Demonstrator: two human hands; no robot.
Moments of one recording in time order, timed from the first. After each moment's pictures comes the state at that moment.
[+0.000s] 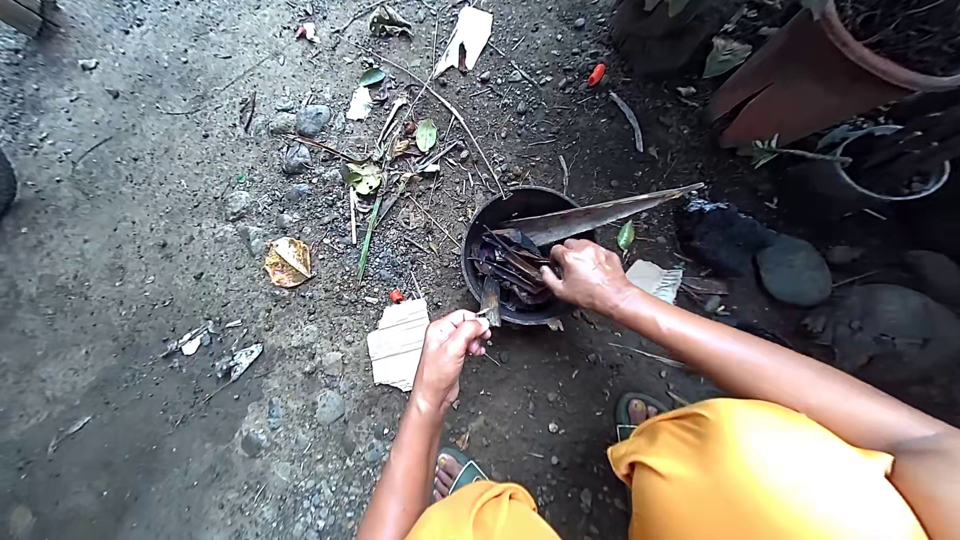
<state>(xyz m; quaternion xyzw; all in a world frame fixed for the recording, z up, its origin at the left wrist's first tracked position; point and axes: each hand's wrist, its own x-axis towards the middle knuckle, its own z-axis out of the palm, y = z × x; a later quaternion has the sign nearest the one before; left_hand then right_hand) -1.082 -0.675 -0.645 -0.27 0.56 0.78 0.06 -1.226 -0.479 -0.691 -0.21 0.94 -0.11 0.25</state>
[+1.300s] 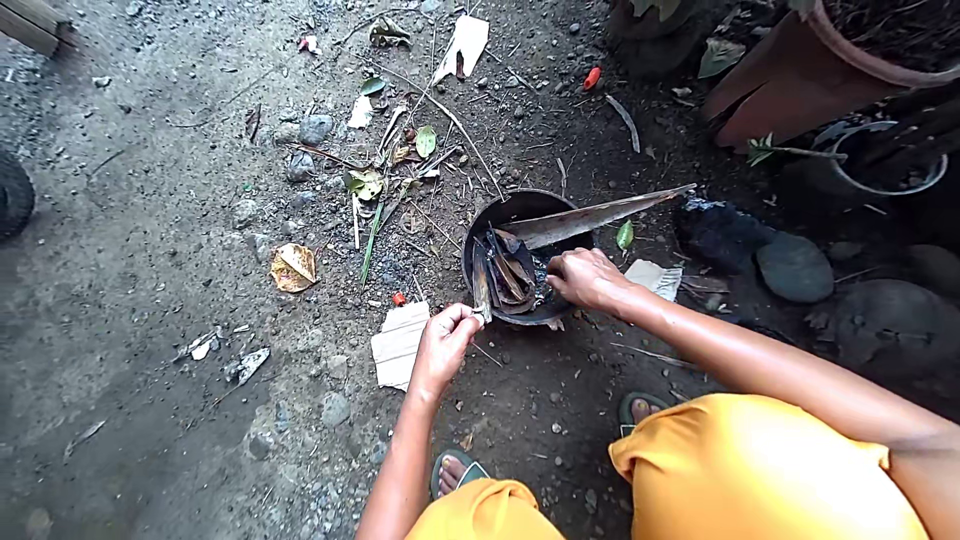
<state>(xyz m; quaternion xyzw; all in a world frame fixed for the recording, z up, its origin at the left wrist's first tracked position) -1.088 -0.692 -0.663 -0.19 0.73 0.65 0.09 -1.236 -0.475 -0.699 -0.21 0.91 -0.10 0.35</state>
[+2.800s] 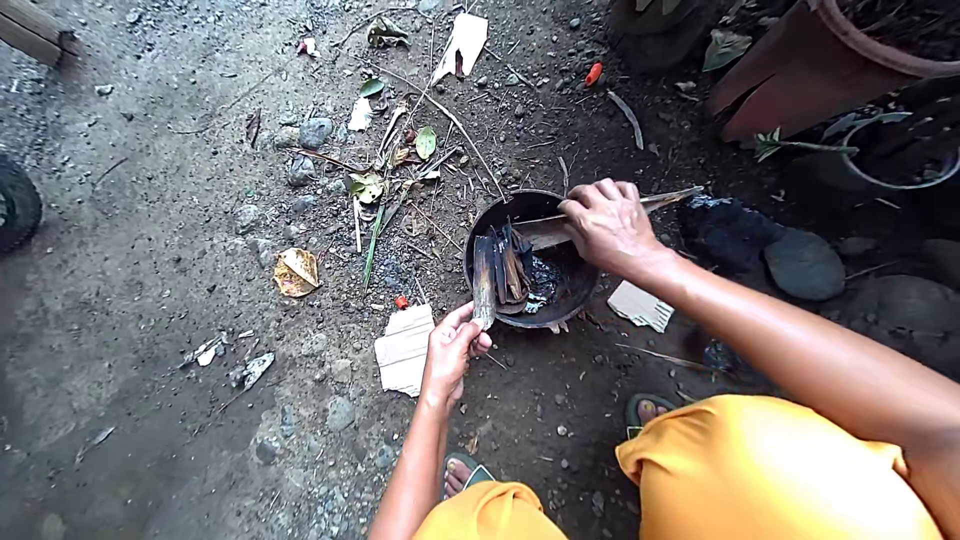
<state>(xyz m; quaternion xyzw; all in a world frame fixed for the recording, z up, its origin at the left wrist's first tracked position) -1.088 -0.677 -0.665 -0.34 0.55 0.76 0.10 -1.274 -0.460 -0.680 -0.33 0.94 -0.13 0.02</state>
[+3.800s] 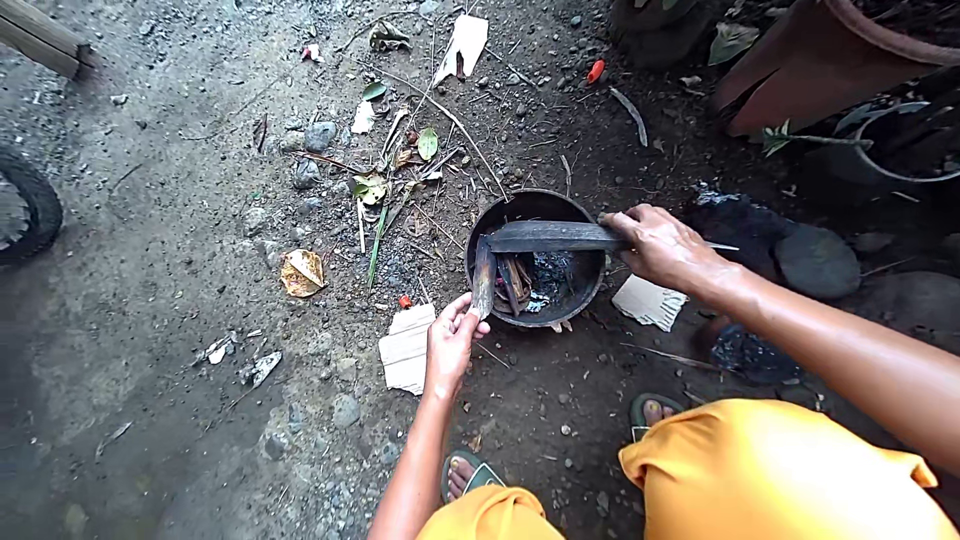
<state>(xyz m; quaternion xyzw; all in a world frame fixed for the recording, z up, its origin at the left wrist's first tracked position) -1.094 -0.677 -0.672 -0.32 0.65 0.69 0.06 -1.263 -0.395 -0.689 -0.25 0.94 -0.15 0.15</state>
